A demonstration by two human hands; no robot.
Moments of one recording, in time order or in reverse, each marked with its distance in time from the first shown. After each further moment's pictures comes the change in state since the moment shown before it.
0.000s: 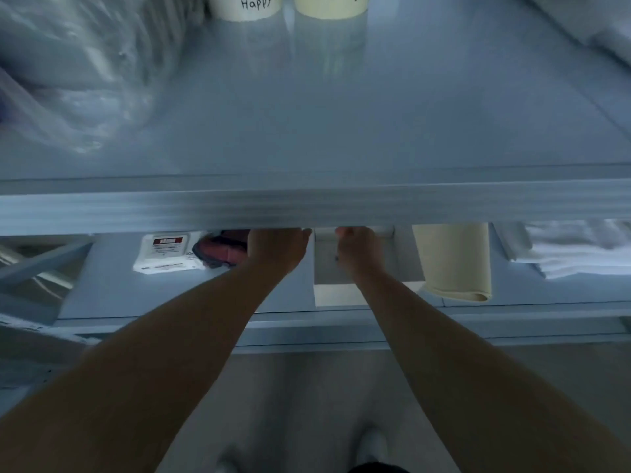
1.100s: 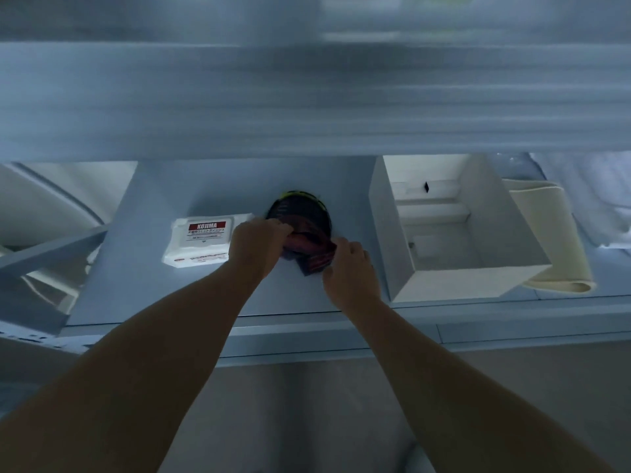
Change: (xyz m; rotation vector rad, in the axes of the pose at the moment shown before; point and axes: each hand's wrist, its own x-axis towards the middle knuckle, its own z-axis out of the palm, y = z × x) left_hand 0.014 -0.204 0.094 0.205 0.076 0.227; right_hand -0.027 0.024 0.206 -0.435 -0.025 -0.291
